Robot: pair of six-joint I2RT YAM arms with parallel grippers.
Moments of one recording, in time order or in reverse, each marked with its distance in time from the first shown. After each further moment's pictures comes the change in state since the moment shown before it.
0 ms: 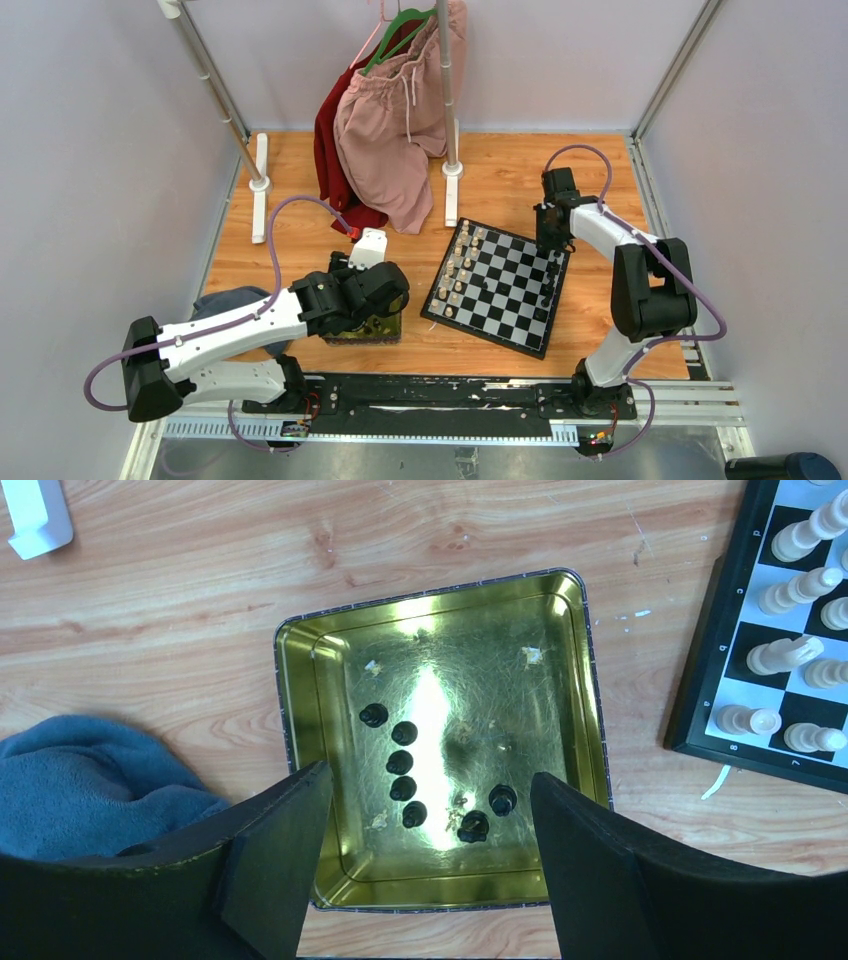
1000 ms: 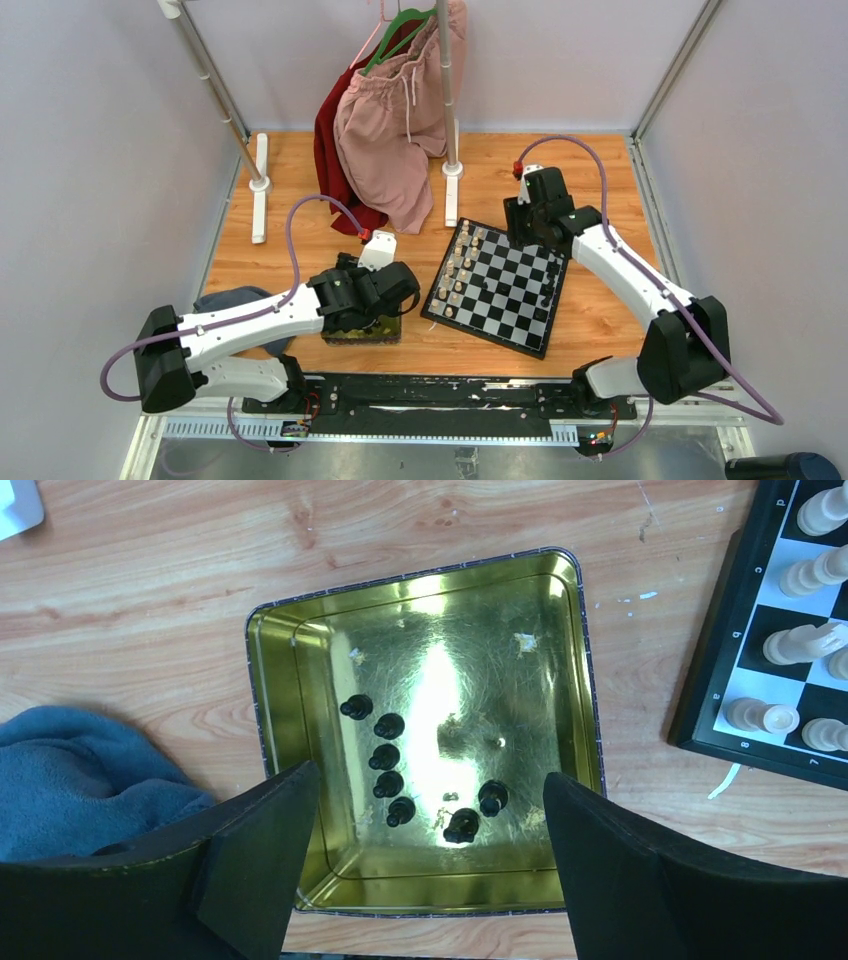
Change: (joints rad) left arm 0.003 0.085 0.005 0.014 0.023 -0.020; right arm 0.203 -0.299 -0.003 -0.023 -0.037 -0.048
